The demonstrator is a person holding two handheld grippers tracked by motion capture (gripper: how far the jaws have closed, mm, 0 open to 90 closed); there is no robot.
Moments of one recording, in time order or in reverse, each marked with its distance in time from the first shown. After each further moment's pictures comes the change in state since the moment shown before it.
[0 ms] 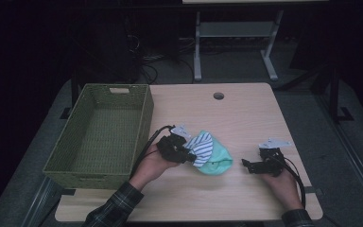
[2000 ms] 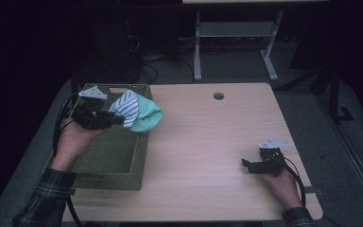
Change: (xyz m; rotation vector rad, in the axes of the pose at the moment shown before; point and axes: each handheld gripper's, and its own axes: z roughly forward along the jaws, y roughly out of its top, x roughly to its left) left arm 0.072 -0.048 -0.199 -0.091 0.397 -0.197; right arm 0.000 0.000 0.000 -0.001 -0.001 0.003
